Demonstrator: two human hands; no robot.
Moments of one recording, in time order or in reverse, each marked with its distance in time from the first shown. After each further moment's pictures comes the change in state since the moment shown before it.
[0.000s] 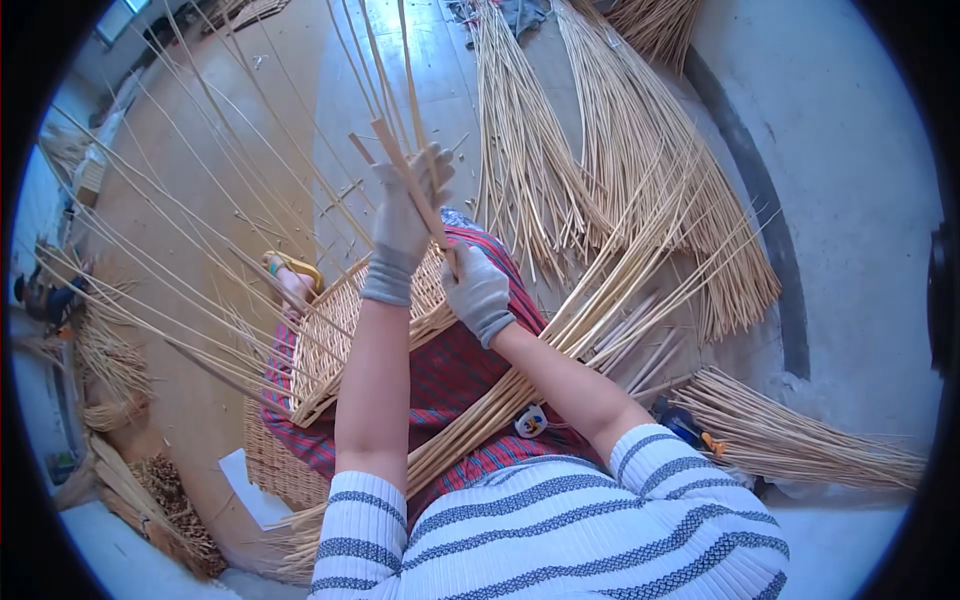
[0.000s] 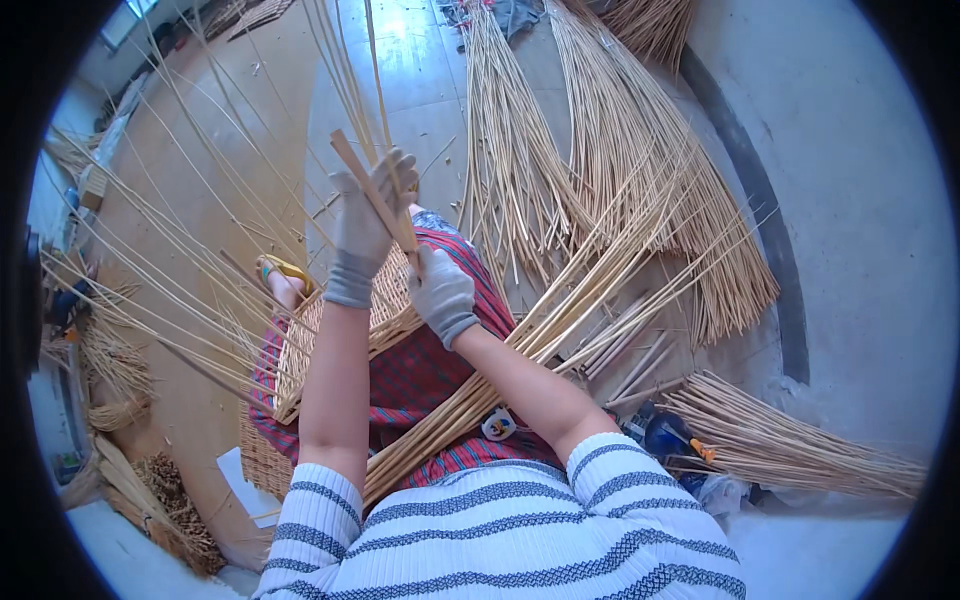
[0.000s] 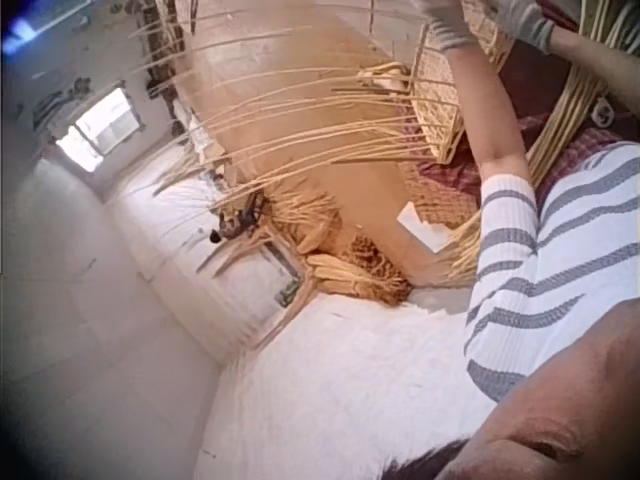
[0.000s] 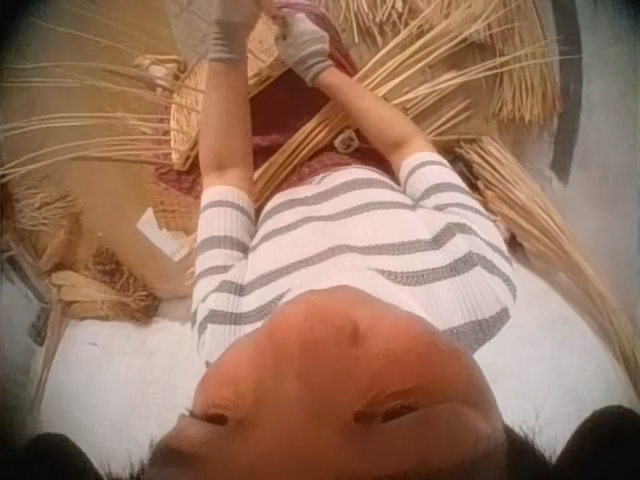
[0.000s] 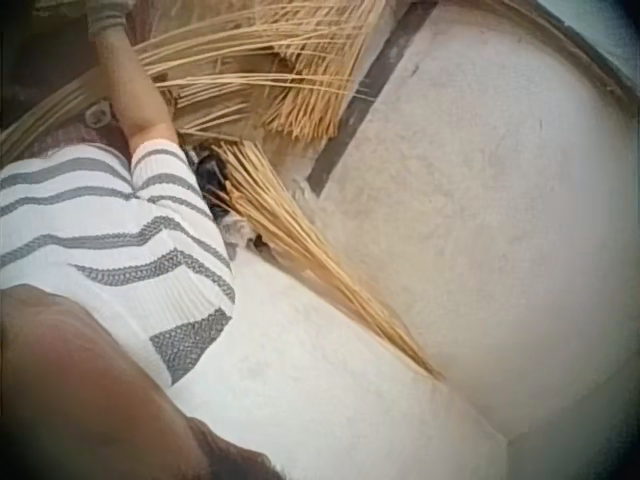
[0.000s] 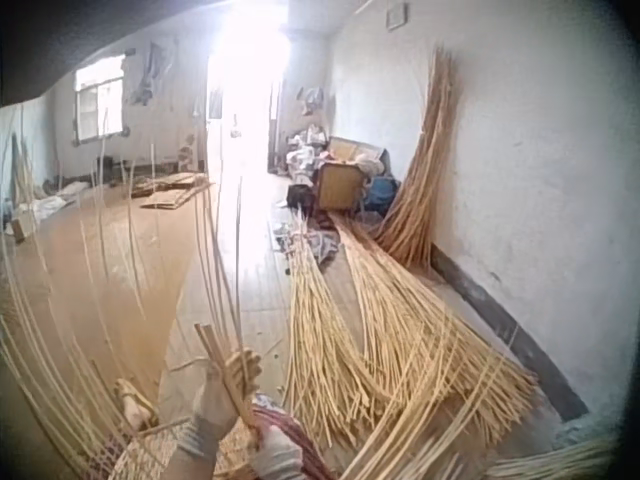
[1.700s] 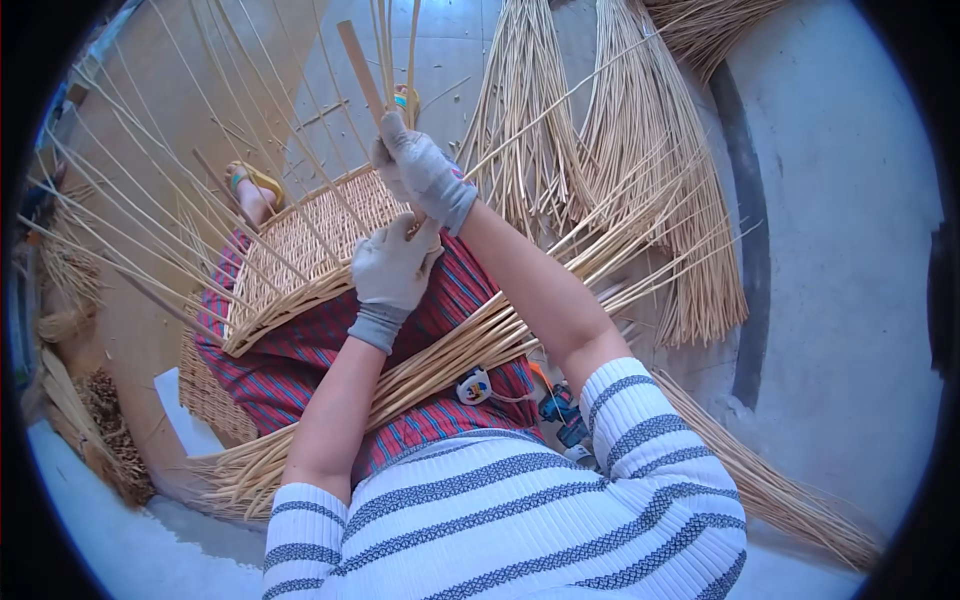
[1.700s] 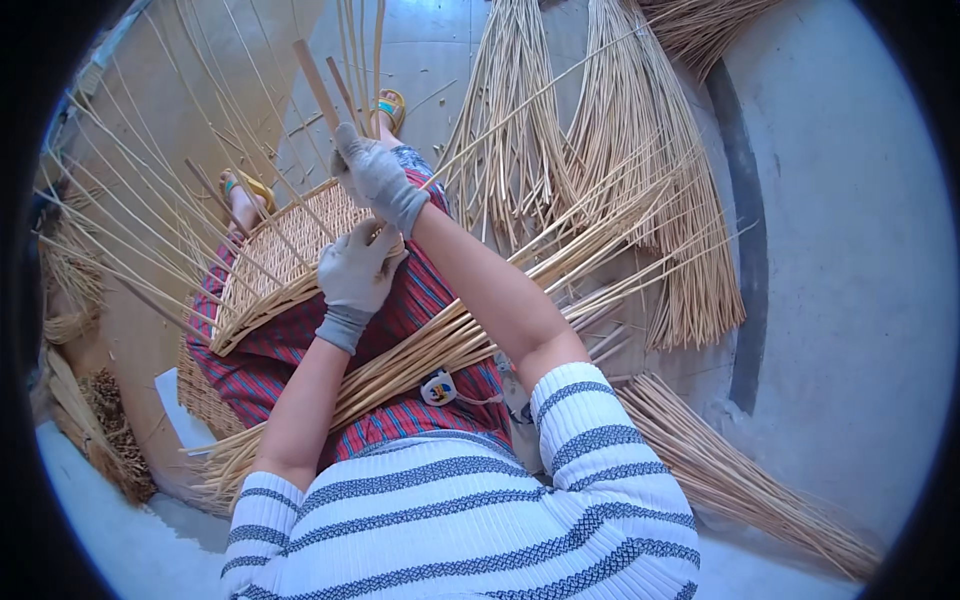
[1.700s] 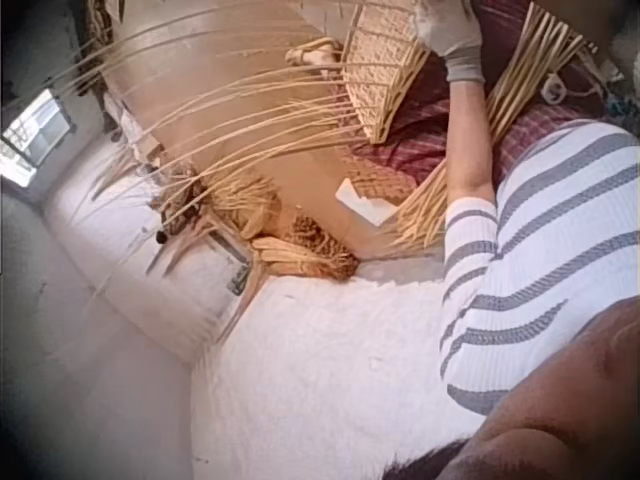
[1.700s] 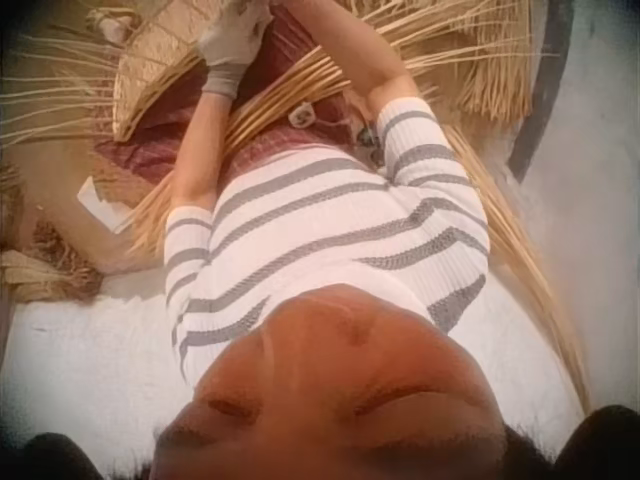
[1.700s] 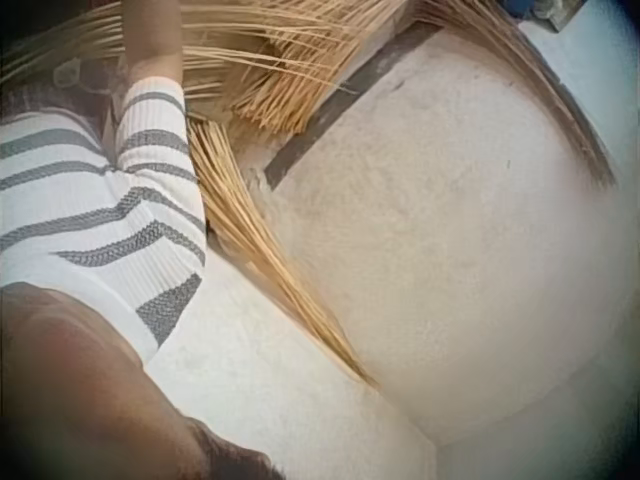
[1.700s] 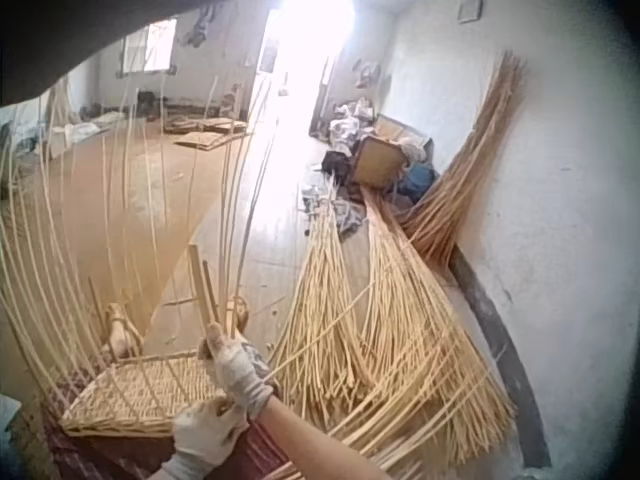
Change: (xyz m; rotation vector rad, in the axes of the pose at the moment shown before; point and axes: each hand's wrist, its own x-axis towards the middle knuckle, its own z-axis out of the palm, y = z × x) left_hand -0.151 -0.075 0.010 1.994 0.143 0.395; right_hand 0.095 -0.011 0.002 1.295 -0.979 0.458
